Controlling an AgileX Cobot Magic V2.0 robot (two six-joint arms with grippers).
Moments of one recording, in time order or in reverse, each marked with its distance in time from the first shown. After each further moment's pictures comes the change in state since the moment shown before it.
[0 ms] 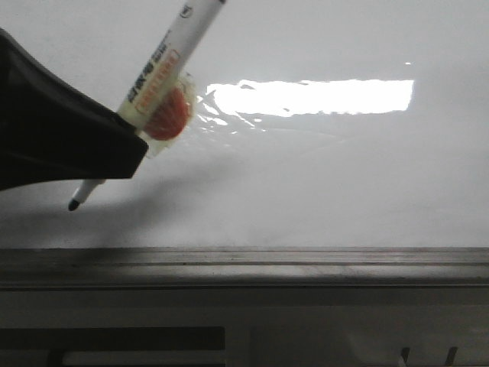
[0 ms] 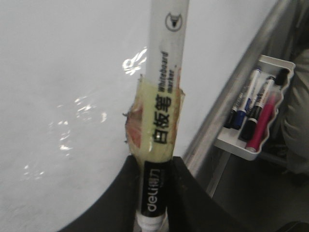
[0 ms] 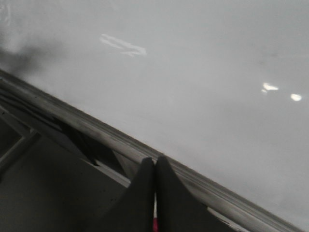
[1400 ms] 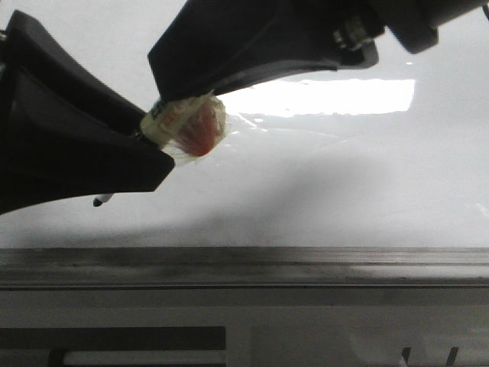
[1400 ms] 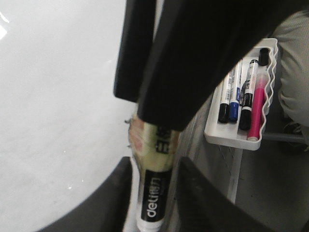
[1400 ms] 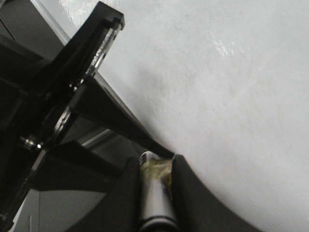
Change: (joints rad) left arm -0.046 0.010 0.000 0.211 -0.038 0.011; right arm 0.434 0.602 -0.352 0.028 -0.320 -0.005
